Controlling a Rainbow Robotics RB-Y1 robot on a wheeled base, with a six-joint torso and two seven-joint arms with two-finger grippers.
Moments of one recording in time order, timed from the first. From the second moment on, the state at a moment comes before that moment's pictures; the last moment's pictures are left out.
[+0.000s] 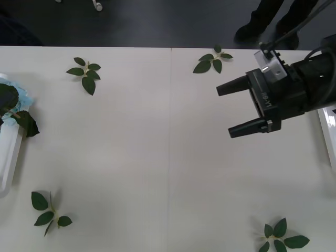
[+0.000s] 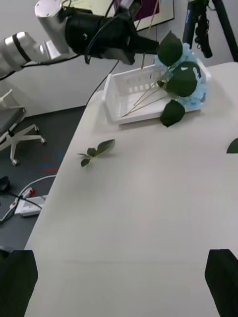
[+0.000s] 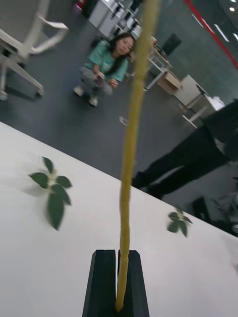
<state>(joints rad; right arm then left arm) -0.49 -0.73 0.04 -1.70 -1.90 1.55 2.67 0.28 0.38 0.53 -2.08 1.61 0.71 -1.92</state>
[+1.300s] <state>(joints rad) -0.44 -0.80 -0.15 -1.57 -1.91 1.77 2.67 0.11 0.44 0.63 -1.62 0.92 0.68 -1.85</state>
